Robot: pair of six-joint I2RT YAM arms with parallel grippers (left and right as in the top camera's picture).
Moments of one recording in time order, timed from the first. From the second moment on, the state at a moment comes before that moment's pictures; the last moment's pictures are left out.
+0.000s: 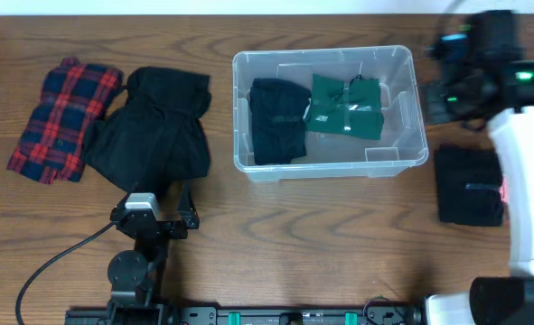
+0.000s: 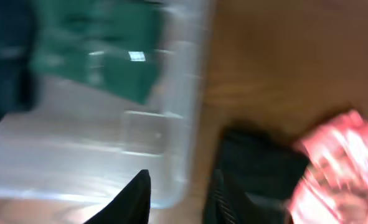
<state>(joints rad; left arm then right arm) -0.06 0.01 0.02 -0.12 -0.01 -0.15 -0.02 1.61 1.71 -1.24 0.02 -0.10</state>
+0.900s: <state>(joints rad) -0.06 0.01 0.02 -0.12 -0.01 -0.15 -0.55 1.71 1.36 -1.13 0.02 0.09</state>
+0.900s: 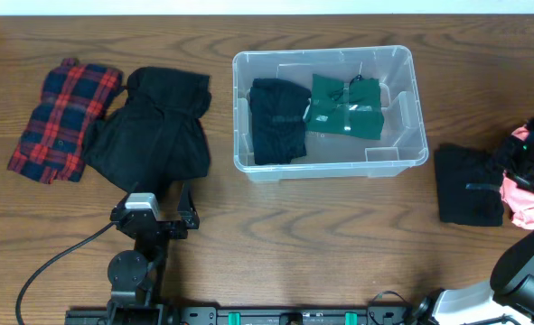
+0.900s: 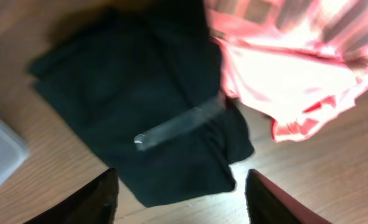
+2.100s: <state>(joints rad) -0.06 0.01 0.02 -0.12 -0.01 -0.15 -0.67 1.69 0.91 -0.60 -0.28 0.09</state>
